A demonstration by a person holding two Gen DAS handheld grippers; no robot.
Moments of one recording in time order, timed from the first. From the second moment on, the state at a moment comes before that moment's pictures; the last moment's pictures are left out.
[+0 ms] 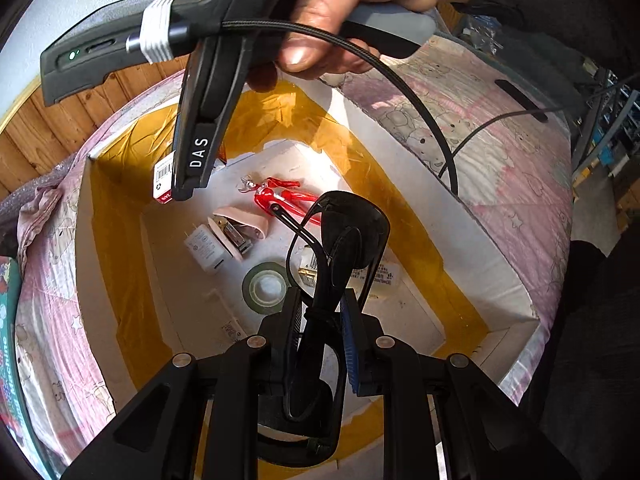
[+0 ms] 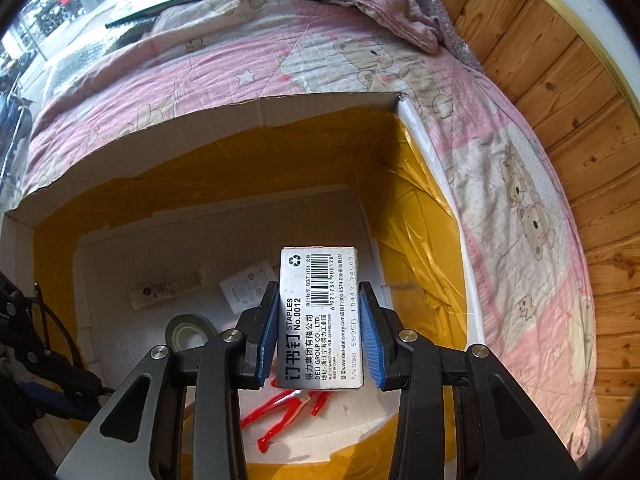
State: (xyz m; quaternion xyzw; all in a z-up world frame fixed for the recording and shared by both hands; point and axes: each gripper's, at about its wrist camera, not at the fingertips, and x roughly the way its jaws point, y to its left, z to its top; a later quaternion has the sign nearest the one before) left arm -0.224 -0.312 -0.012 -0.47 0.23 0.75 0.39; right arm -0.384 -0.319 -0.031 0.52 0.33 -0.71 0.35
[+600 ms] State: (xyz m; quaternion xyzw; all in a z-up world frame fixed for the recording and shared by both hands) left arm -0.247 -0.325 -0.012 -0.49 0.21 0.77 0.36; right arm -0.395 -0.303 -0.023 0.53 0.27 -0.73 0.34
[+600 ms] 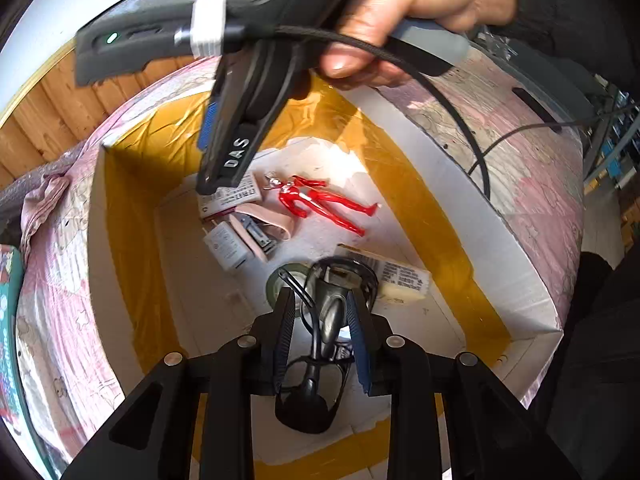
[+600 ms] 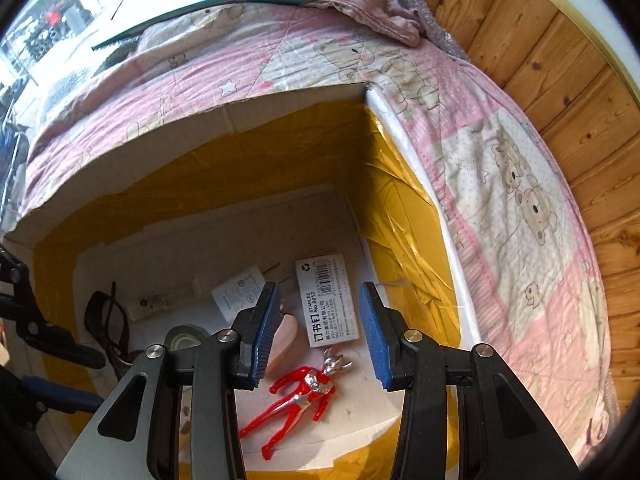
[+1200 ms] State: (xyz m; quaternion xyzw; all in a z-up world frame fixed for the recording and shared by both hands) left arm -0.232 -0.334 0.038 -0.50 0.12 0.83 0.22; right arm -0.329 -0.199 0.061 0.46 -0.01 -0.82 0.35
